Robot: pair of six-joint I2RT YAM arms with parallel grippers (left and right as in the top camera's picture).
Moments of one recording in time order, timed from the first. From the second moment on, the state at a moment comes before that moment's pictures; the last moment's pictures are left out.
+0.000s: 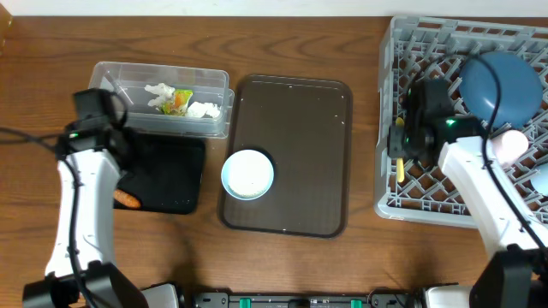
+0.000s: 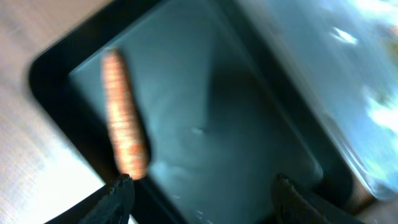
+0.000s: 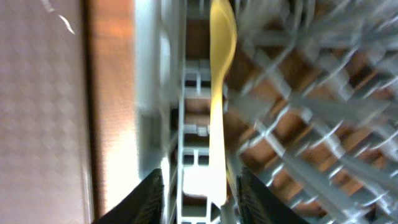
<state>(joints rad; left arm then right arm) 0.25 1.45 1.11 -0.91 -0.14 -0.60 0.13 1.54 1.14 -0.81 0.07 0.20</state>
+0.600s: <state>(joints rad) -0.40 1.49 1.11 -0.79 -0.13 -0.51 0.12 1.50 1.24 -0.82 0.07 0.17</state>
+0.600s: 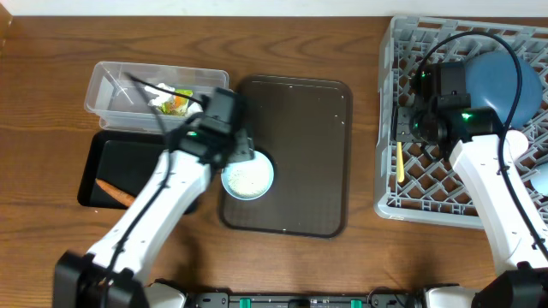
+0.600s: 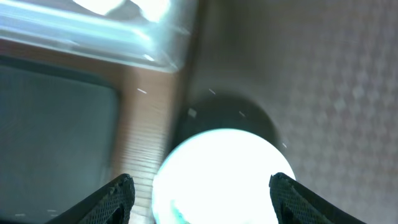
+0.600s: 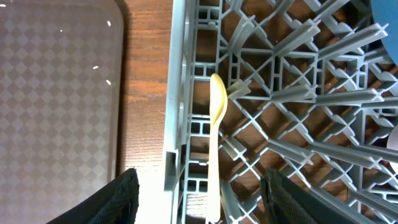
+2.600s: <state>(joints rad) -0.65 1.83 1.11 -0.64 -0.13 -0.63 0.12 1.50 1.24 -0.85 0.07 0.17</state>
